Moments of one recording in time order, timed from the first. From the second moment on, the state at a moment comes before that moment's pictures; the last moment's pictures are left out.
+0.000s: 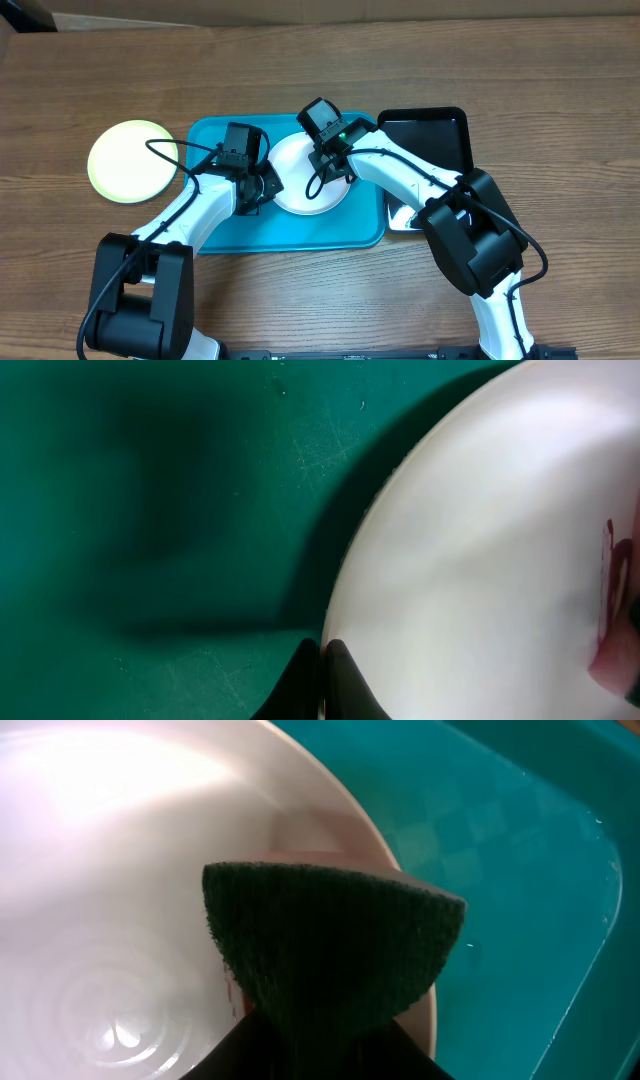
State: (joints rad) left arm -0.20 1.71 0.94 -0.46 0.08 -0.68; right arm 0.66 2.18 1.62 -0.69 0.15 0.15
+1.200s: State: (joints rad) left arm -0.20 1.71 0.94 -0.46 0.07 -0.68; right arm 0.65 2.20 1.61 -0.65 -0.10 0.15
